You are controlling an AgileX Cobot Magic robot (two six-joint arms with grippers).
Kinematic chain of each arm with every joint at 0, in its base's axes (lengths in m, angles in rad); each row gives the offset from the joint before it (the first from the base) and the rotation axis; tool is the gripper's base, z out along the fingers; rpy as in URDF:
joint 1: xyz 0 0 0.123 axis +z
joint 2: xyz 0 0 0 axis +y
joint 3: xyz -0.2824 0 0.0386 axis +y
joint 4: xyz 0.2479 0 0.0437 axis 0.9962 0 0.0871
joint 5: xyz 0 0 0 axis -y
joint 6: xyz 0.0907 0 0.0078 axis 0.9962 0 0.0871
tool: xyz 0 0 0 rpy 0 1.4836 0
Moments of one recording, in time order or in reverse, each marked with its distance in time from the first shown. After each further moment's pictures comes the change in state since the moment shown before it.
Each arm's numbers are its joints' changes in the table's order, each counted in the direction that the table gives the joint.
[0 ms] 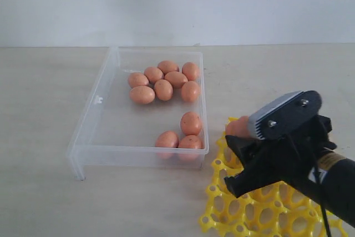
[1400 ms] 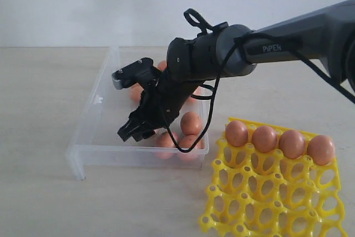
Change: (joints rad) left arm 0.000 0.000 0.000 0.000 0.000 0.000; right arm -0.029 0.686 -1.254 0.077 -1.270 -0.146
